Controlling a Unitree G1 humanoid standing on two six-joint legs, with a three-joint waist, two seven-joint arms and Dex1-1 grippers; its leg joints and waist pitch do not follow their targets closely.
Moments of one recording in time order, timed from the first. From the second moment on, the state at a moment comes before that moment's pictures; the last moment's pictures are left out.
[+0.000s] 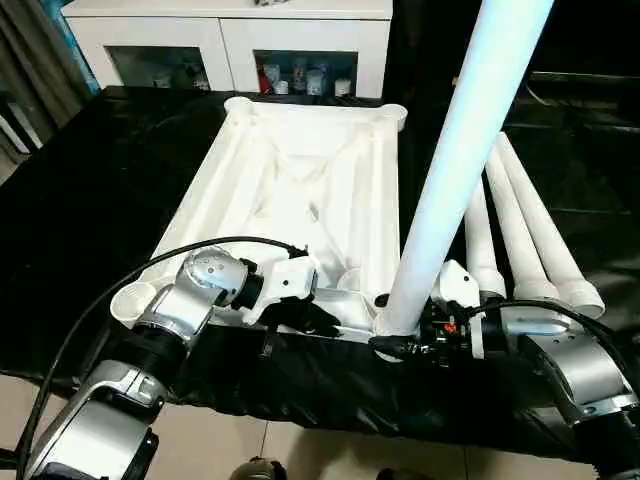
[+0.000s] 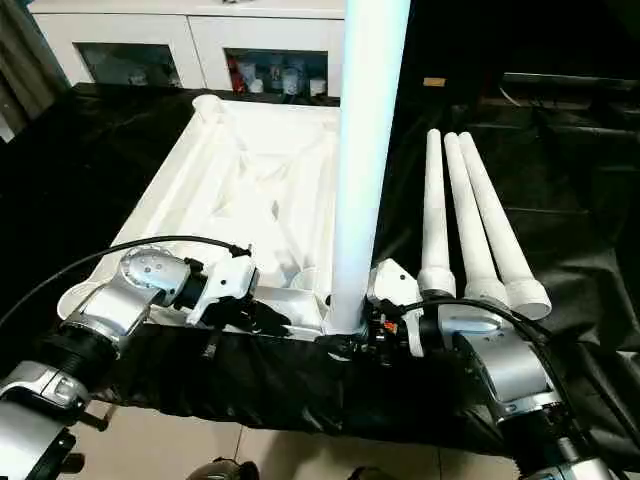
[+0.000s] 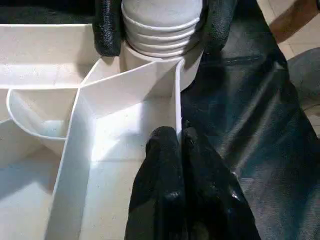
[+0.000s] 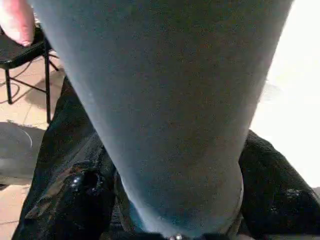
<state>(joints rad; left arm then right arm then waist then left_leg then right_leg) -0.64 0.35 -0.36 0.64 0.02 -0.13 -1.42 -0.27 -0.50 0.22 0.14 0.23 0.23 1.18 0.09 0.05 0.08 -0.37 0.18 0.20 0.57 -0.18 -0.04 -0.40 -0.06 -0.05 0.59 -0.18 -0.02</state>
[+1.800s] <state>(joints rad) -0.63 0.32 -0.34 0.62 0.03 -0.09 -1.34 -0.26 -0.45 0.20 0.18 0.20 0.15 1.04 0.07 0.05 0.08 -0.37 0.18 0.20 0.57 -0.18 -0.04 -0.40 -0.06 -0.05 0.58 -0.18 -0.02</state>
